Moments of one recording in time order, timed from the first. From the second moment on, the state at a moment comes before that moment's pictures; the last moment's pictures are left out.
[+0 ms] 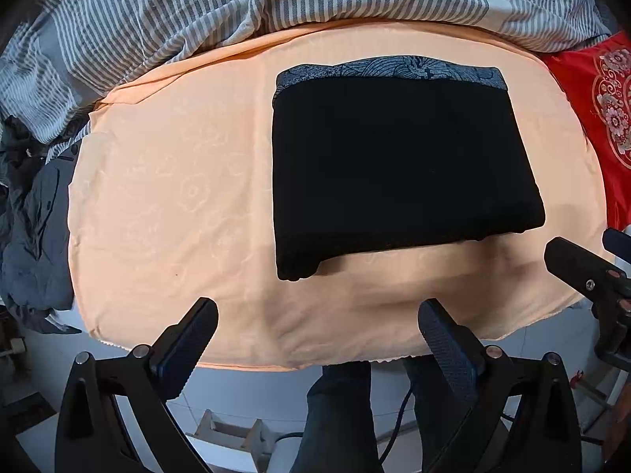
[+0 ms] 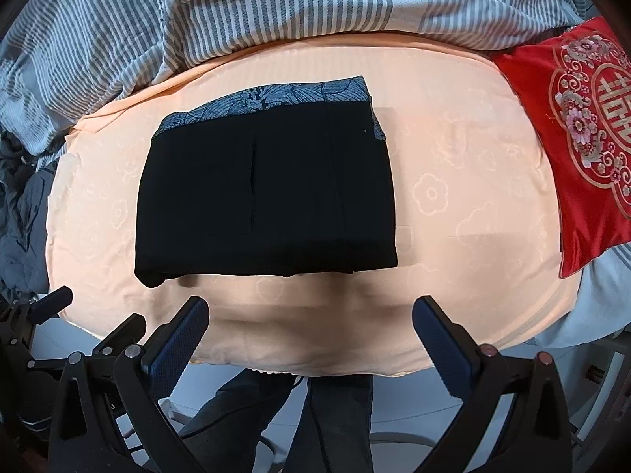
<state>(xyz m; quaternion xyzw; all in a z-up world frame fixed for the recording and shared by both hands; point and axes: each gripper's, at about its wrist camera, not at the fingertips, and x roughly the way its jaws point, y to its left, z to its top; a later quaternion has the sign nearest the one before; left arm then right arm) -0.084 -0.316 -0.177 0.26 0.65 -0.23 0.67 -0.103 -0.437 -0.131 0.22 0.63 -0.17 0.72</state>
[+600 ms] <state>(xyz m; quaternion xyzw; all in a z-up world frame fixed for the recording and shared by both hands) -0.087 -0.317 -0.176 0.27 0.64 -0.23 0.68 -0.107 -0.437 -0.133 0.22 0.63 -0.18 0.72</state>
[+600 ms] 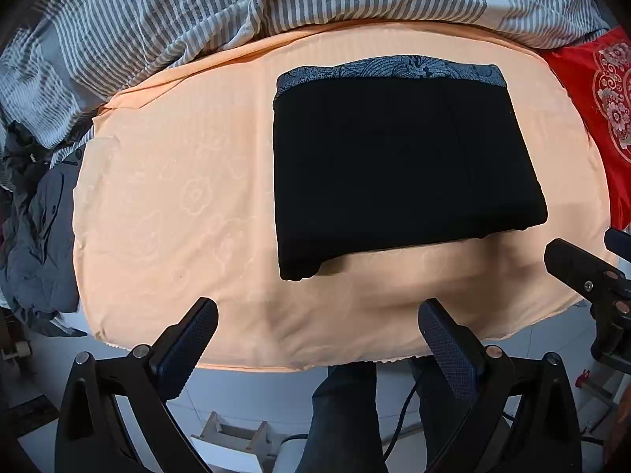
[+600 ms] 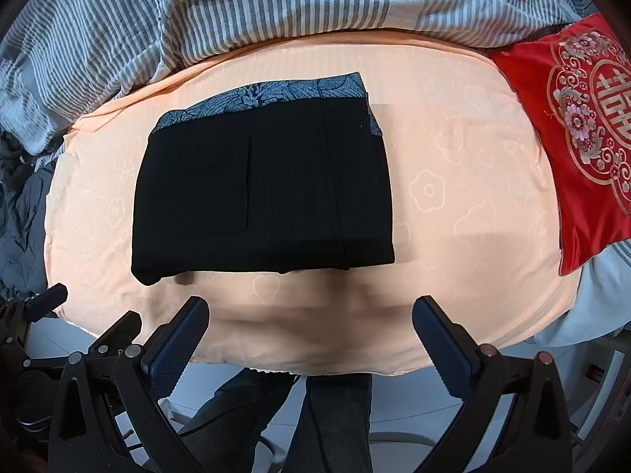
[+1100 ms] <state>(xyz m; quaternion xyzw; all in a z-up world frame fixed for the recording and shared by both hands) -0.089 -0.320 -0.172 0.27 0.63 -0.23 0.69 -0.107 -0.436 -0.134 0.22 0.63 -0.18 0.72</state>
